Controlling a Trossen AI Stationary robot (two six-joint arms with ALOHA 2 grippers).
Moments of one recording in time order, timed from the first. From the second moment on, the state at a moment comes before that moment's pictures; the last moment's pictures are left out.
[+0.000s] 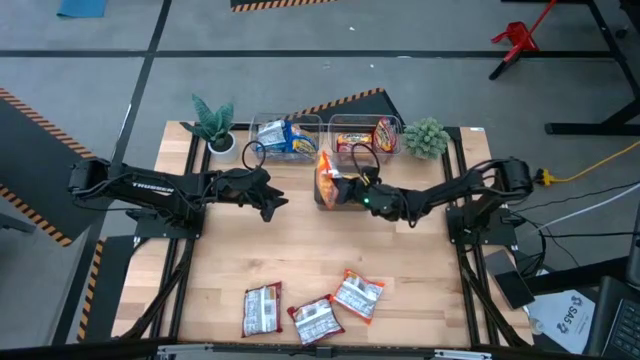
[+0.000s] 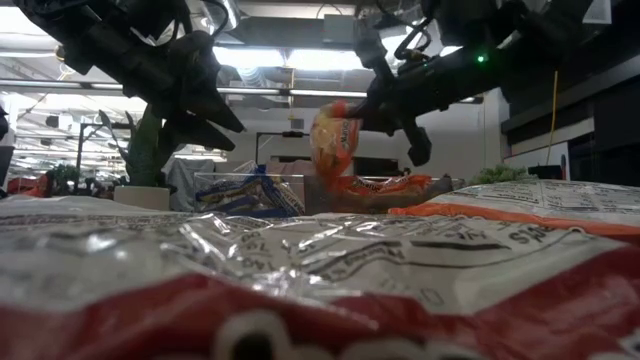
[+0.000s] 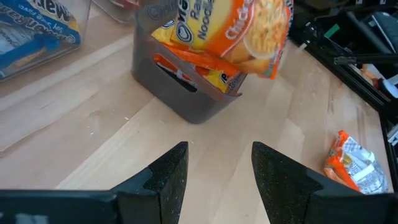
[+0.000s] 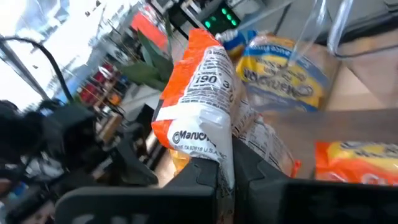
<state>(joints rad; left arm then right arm) 0.11 1.05 0.45 0.09 -0.09 -0.62 0.03 1.66 0.69 0.79 0.62 0.97</state>
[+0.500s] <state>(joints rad) 0.11 1.05 0.45 0.09 -0.13 -0.62 0.00 1.67 0.69 0.73 0.70 0.94</state>
